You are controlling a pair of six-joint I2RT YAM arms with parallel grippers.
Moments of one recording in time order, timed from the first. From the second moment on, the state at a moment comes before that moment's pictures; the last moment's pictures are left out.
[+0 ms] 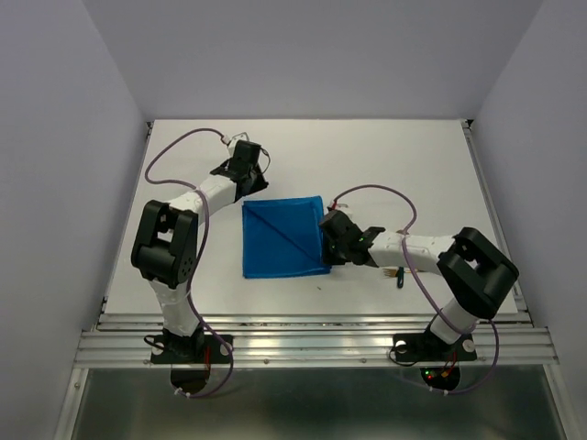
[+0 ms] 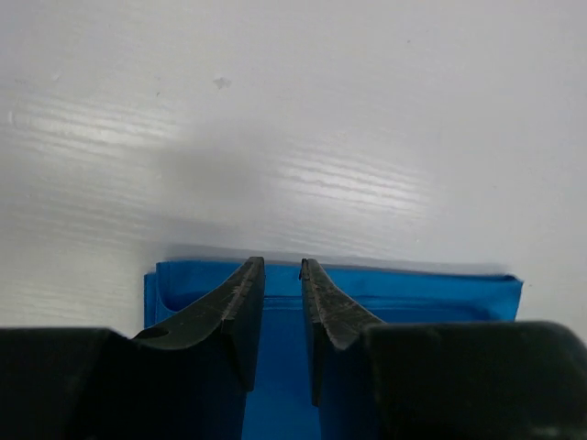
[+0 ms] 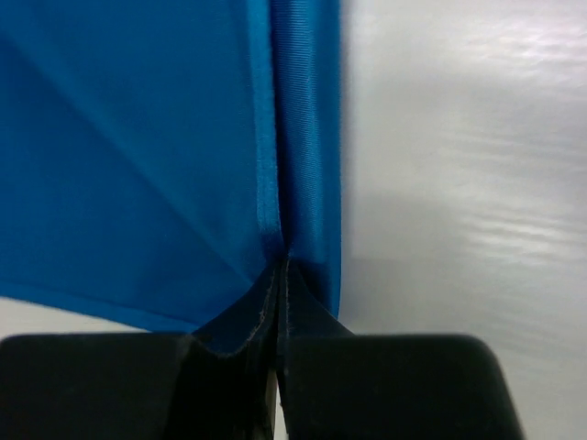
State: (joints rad) left arm -0.37 1.81 1.23 -0.23 -0.20 -0.62; right arm 0.79 1.62 0.85 -0.19 0.19 0.72
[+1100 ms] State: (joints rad) left arm -0.46 1.56 1.14 -0.36 -0.20 -0.67; right arm 0.62 2.00 1.40 -0.27 0.14 0.46
